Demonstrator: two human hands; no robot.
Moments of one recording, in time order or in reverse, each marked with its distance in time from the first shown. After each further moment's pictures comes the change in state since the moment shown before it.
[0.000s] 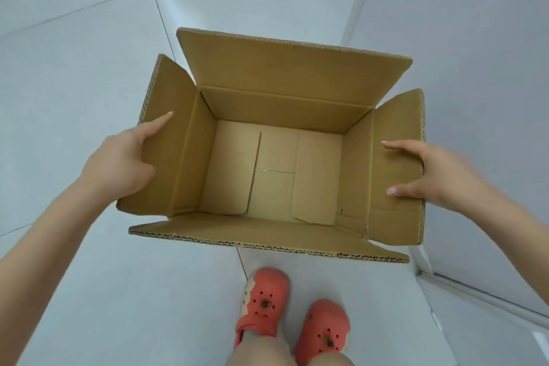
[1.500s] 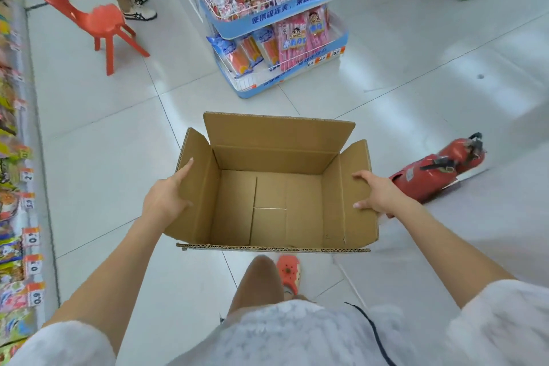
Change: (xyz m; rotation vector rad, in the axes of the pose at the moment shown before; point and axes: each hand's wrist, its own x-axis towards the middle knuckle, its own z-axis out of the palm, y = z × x) left_hand 0.333 0.216 -0.549 0.131 0.023 0.081; right_hand 0.154 -0.422 -0.475 0.117 0.000 0.071
